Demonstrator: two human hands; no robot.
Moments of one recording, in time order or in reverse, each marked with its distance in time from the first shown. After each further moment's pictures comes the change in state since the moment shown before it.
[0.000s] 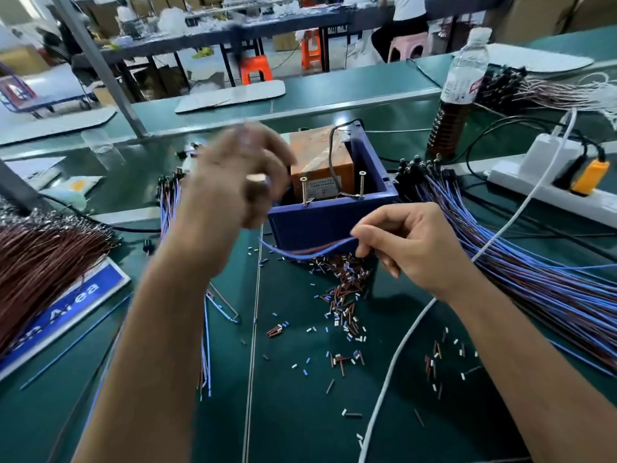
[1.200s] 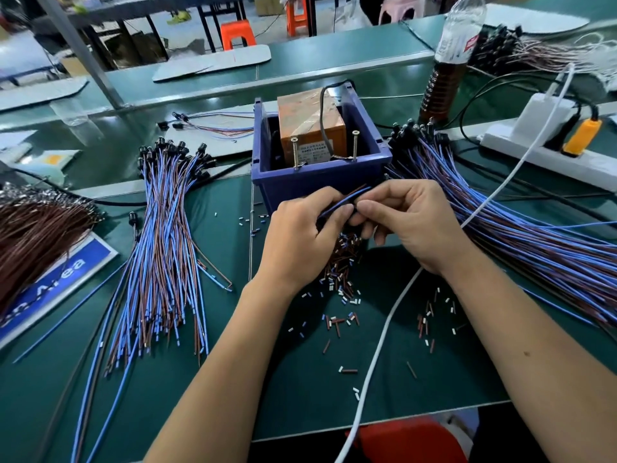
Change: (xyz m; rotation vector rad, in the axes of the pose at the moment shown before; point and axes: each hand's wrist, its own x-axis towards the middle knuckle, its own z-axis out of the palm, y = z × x) left_hand -0.036 -0.103 0.062 0.568 -0.117 0.297; right_hand -0.012 0.013 0.000 0.053 0.085 0.071
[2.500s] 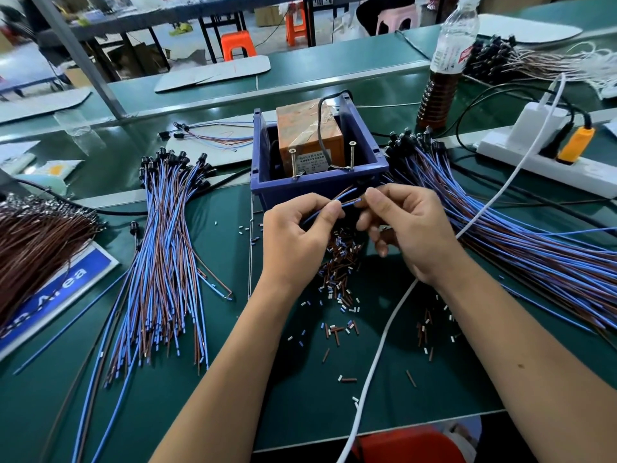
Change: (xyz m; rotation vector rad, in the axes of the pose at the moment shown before) left_hand 0.000 0.009 0.002 -0.305 0.158 -0.197; right_hand -0.002 0.001 0.006 0.148 0.091 0.033
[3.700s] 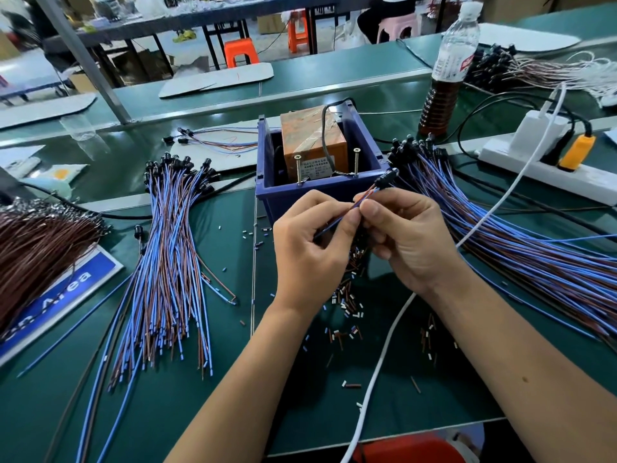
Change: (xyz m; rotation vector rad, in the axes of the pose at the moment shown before) left_hand -0.009 0.010 0.010 -0.066 0.087 0.249; right_hand -0.009 -0.013 0.022 0.309 -0.009 0.005
